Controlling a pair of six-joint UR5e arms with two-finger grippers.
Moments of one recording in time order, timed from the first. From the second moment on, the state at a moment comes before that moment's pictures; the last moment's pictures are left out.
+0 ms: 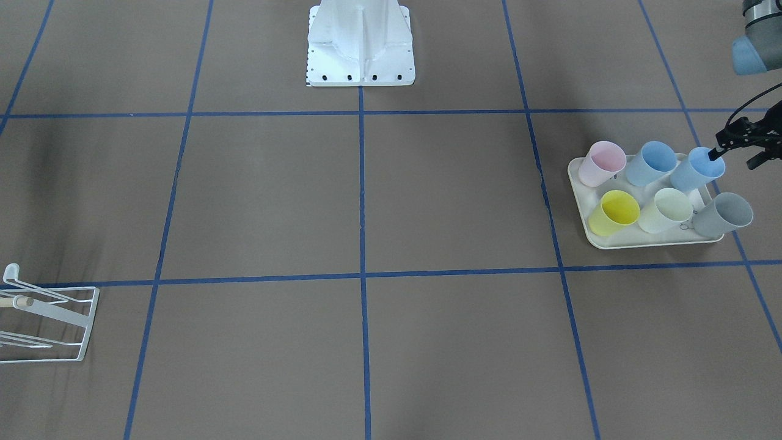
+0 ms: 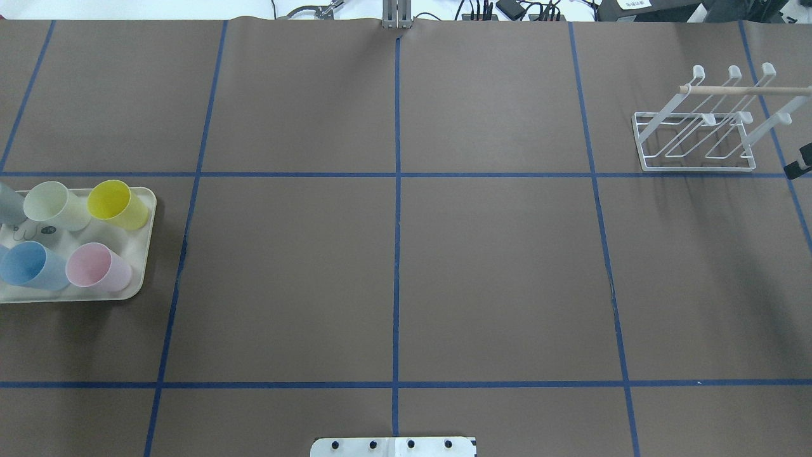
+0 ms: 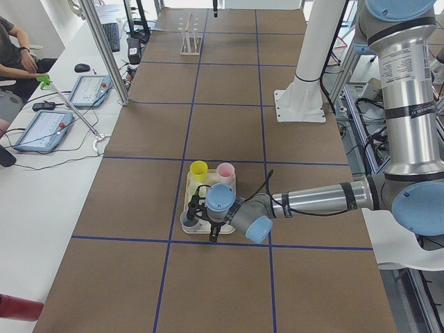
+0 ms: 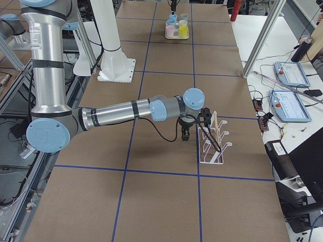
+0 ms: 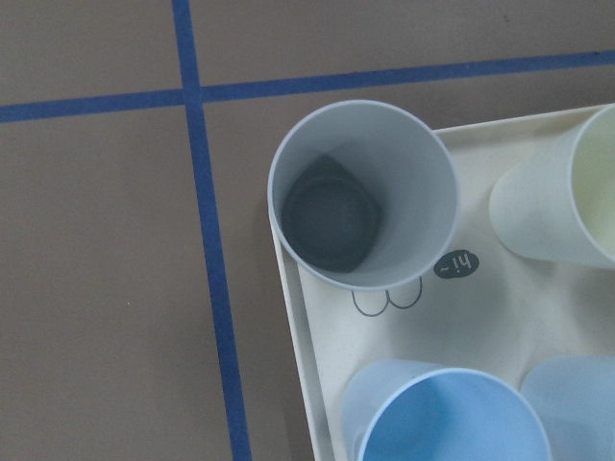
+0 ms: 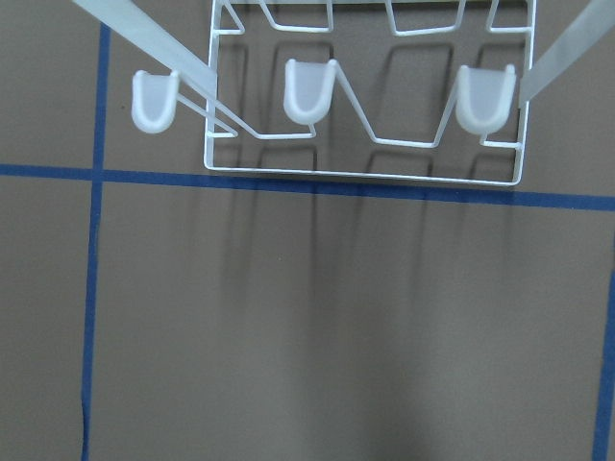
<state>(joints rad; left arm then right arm) -1.25 -1.37 -1.51 -2.33 -2.42 -0.38 1.38 -1.56 1.77 -1.56 2.50 0.24</state>
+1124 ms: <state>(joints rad) -1.24 -1.38 -1.50 -2.33 -2.42 -0.50 1.37 -1.56 1.79 -1.56 2.50 0.24</state>
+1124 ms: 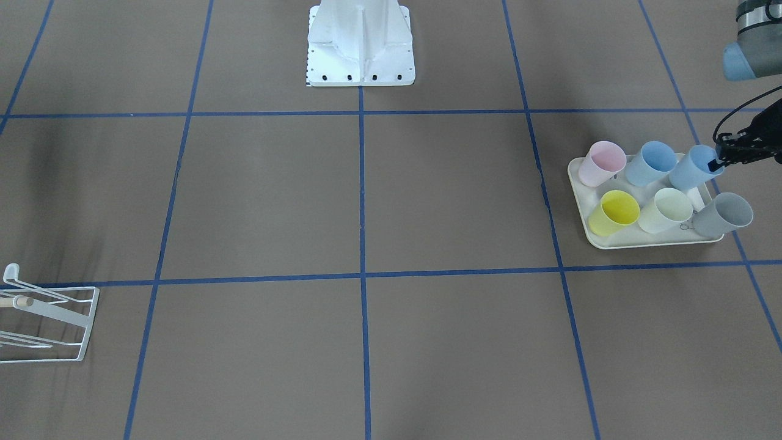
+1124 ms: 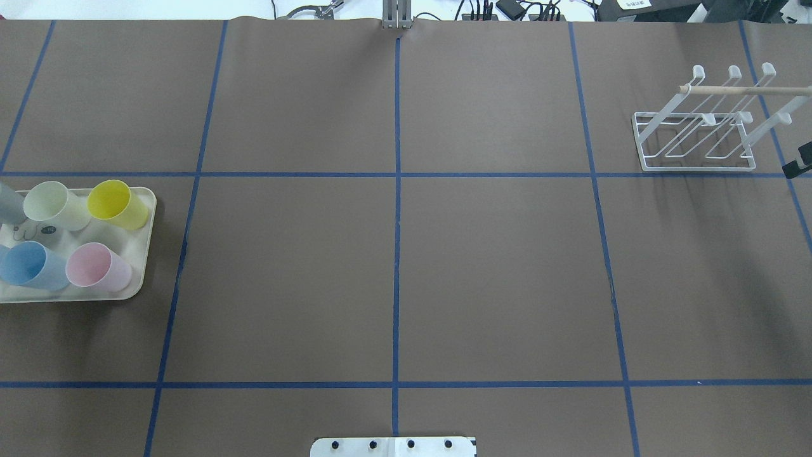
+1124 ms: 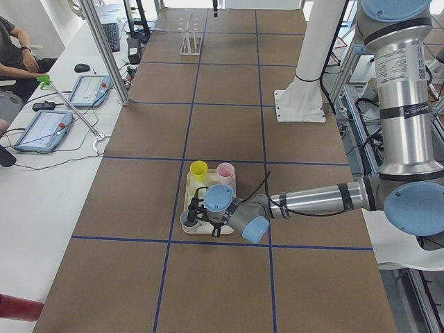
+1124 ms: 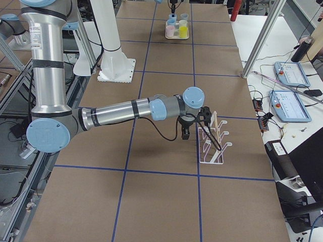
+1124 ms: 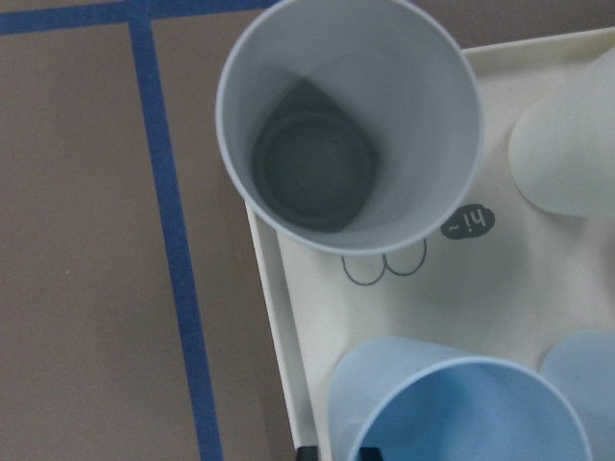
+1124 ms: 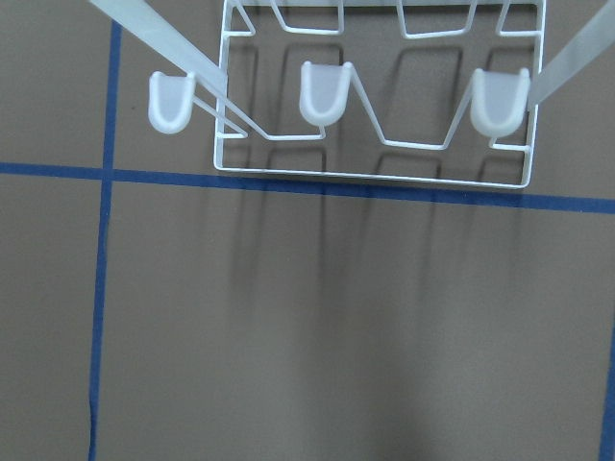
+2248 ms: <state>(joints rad) -1.39 -1.36 -1.84 -2.25 -2.43 -0.68 1.26 -1.55 1.85 -1.43 2.49 0.49</state>
